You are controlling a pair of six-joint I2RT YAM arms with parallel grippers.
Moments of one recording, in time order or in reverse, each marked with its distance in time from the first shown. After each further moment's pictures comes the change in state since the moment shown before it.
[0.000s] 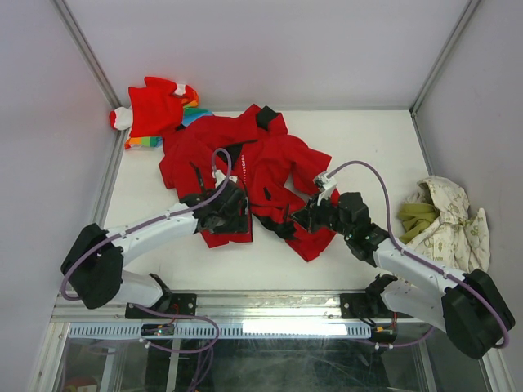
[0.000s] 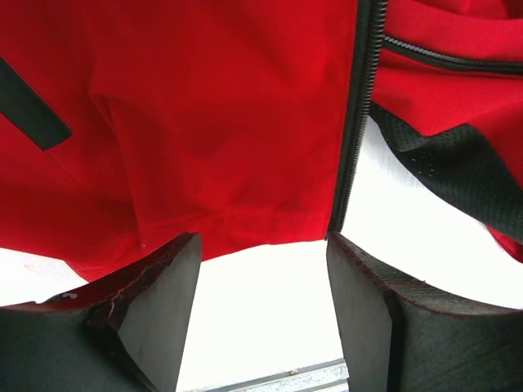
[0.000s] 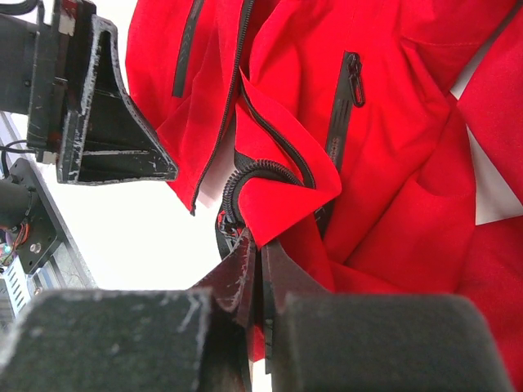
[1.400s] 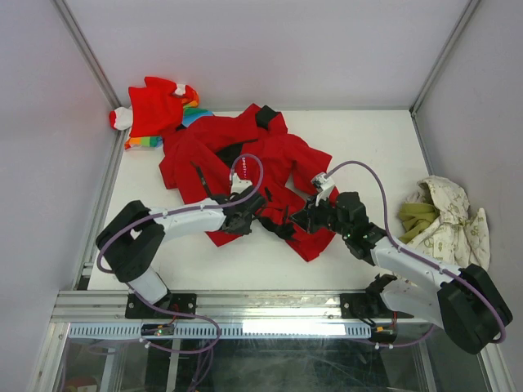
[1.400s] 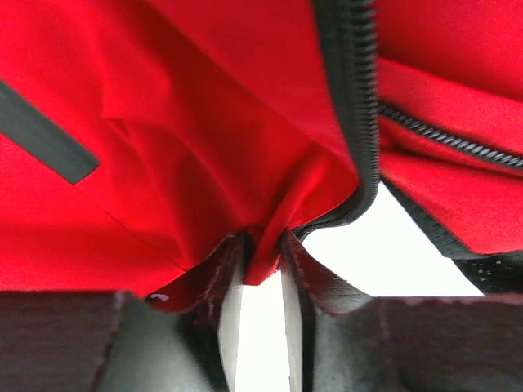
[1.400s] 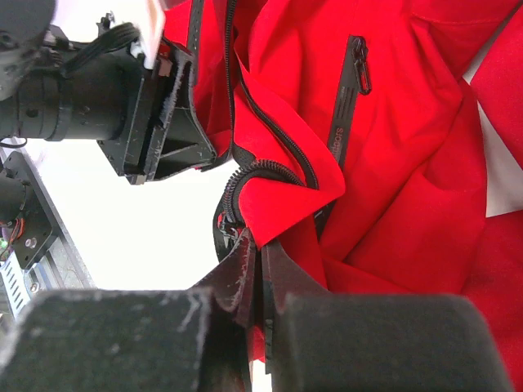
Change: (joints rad) left arm -0.081 0.316 0.097 0.029 -0.199 -0.008; right arm 0.000 0.038 0.000 0.006 -0.007 0.000
